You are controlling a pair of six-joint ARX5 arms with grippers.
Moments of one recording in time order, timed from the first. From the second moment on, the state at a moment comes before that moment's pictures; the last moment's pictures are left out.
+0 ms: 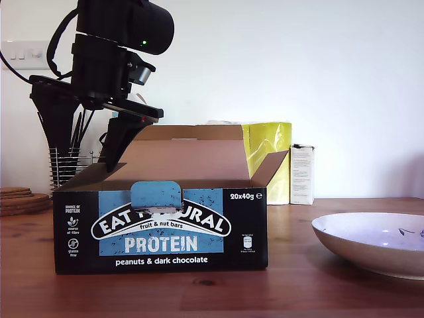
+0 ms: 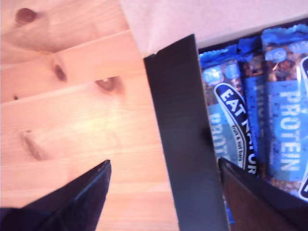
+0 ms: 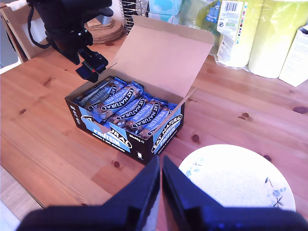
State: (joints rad) left arm -0.56 1.87 1.61 -1.17 -0.39 -0.36; right arm 0.48 0.38 0.83 -0.85 -0.12 -0.05
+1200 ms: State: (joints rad) left arm -0.54 1.85 1.61 -1.22 -0.51 -0.36; right arm 0.48 0.38 0.83 -0.86 -0.12 -0.05
